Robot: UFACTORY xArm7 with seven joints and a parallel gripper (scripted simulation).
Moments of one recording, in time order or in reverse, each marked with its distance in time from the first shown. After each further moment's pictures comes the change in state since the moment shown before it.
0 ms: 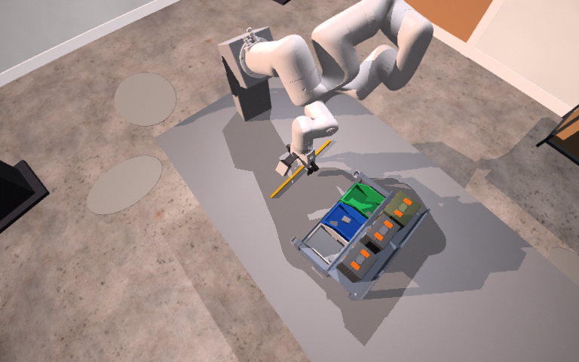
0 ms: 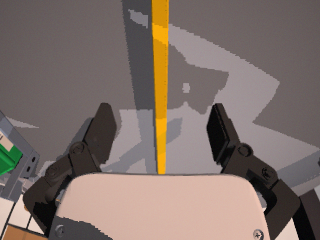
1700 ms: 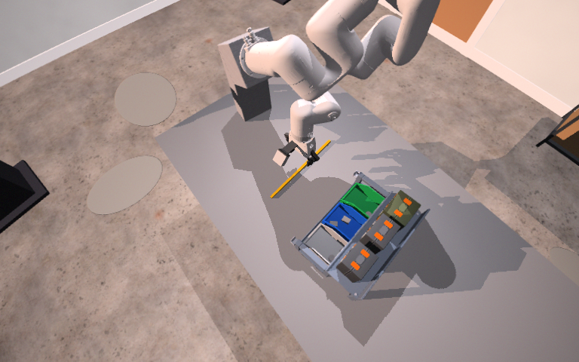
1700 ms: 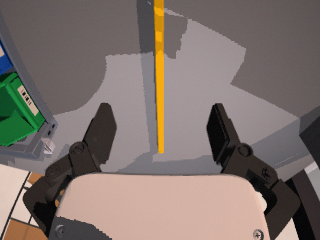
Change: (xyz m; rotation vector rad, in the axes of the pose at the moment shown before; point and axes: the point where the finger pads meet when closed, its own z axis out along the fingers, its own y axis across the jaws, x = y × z) arm 0.003 0.003 -0.078 -0.001 -0.001 0.001
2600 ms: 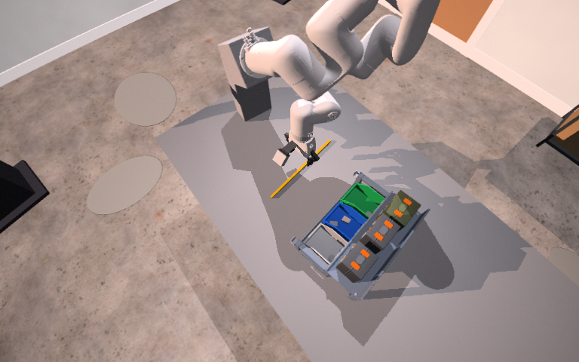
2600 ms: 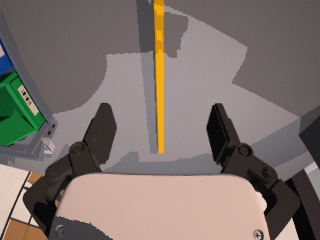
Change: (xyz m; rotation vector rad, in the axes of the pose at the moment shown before) arm 0.000 0.000 -0.001 0.000 0.000 0.000
